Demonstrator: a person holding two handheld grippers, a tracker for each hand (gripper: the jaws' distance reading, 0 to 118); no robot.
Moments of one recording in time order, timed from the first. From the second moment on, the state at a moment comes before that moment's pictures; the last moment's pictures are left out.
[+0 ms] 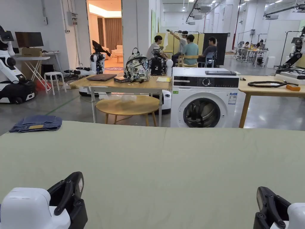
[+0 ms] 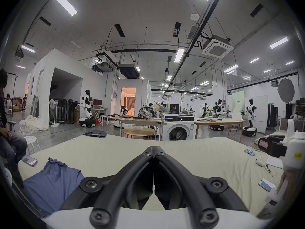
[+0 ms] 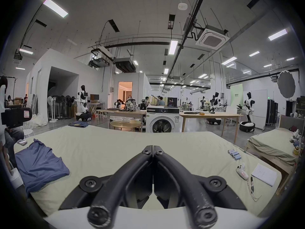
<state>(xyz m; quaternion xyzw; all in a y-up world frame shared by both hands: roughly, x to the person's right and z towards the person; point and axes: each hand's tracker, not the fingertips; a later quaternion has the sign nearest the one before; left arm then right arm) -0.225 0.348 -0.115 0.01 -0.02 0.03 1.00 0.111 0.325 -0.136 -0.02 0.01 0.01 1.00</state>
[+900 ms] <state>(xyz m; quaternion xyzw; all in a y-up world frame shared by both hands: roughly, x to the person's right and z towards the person) -0.308 0.352 -0.050 -0.02 0.14 -0.02 0.99 0.022 0.310 -0.170 -0.05 0.18 -0.05 0.98</state>
